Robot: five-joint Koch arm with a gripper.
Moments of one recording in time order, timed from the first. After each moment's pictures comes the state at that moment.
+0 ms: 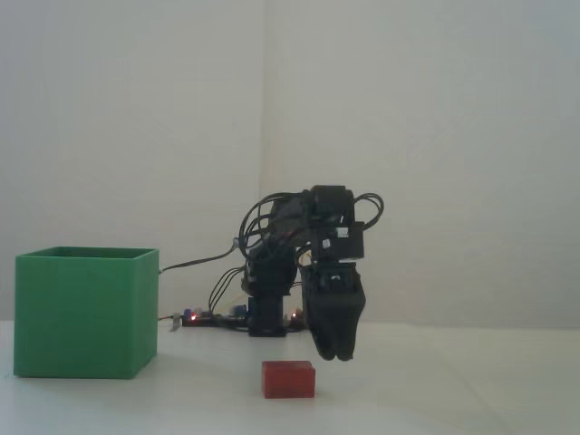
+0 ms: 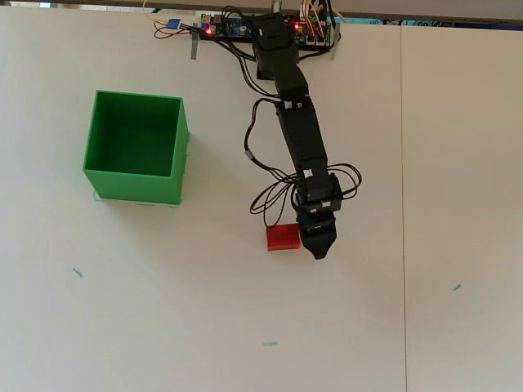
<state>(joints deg) -15.9 33.8 18.6 96.0 -2.4</state>
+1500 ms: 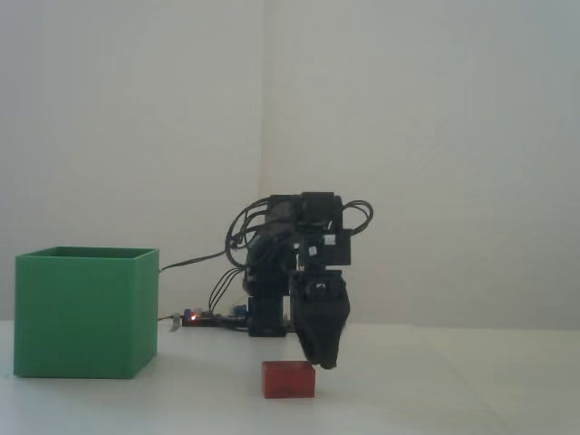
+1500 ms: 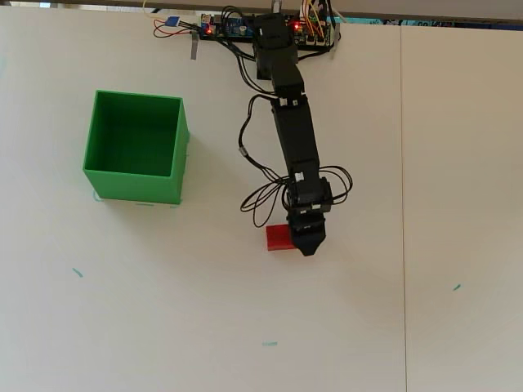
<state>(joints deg) -13.0 35.3 23.8 95.6 -2.5</state>
